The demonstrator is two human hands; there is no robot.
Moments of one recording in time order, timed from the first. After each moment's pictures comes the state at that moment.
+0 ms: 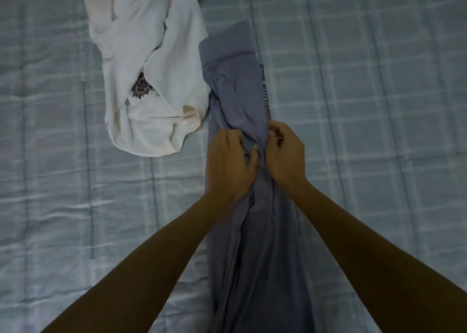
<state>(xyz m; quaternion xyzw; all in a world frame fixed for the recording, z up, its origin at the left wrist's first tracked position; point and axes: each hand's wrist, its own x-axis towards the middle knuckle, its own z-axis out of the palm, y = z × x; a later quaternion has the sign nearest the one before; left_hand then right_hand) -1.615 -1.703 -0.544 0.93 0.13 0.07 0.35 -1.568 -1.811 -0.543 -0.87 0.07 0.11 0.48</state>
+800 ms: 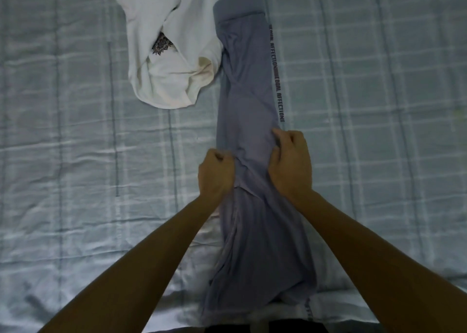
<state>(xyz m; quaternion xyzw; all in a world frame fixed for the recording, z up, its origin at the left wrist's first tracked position) -1.738 -1.697 -0.526 0.75 0.43 -0.13 0.48 -1.693 -1.841 -0.528 -0.94 -0.05 0.06 0.32</state>
